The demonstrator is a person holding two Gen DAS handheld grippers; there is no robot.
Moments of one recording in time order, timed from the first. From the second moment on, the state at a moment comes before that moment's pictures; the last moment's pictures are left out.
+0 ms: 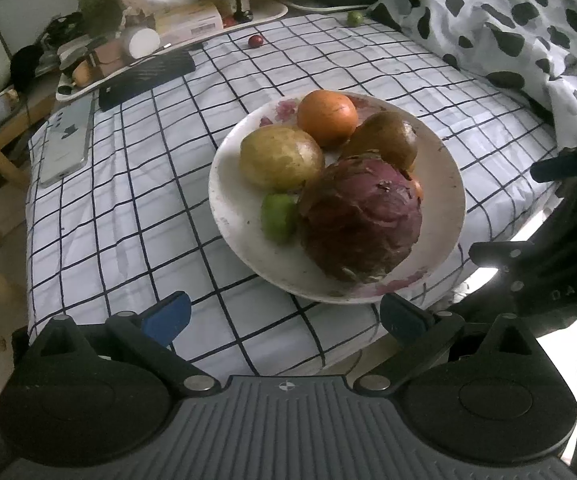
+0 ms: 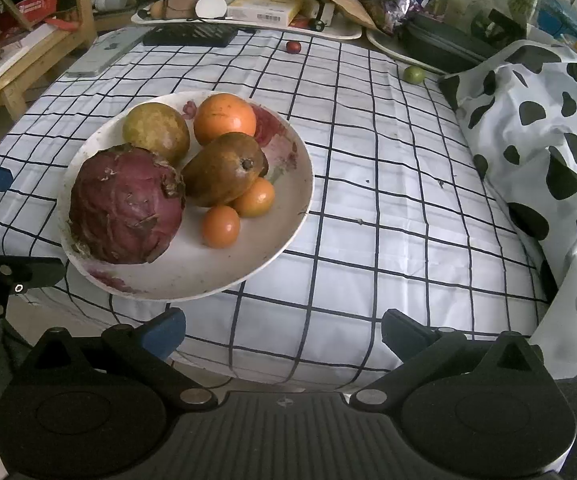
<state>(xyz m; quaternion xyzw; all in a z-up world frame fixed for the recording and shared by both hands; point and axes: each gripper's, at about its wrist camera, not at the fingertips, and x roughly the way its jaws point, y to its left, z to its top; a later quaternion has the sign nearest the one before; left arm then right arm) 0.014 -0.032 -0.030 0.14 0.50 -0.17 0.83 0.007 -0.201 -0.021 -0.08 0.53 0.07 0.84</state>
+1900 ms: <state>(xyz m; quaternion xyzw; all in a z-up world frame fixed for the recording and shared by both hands) 0.014 -0.034 -0.032 0.15 0.51 -0.16 0.83 0.008 -0.199 -0.024 -0.09 0.53 0.07 0.84</state>
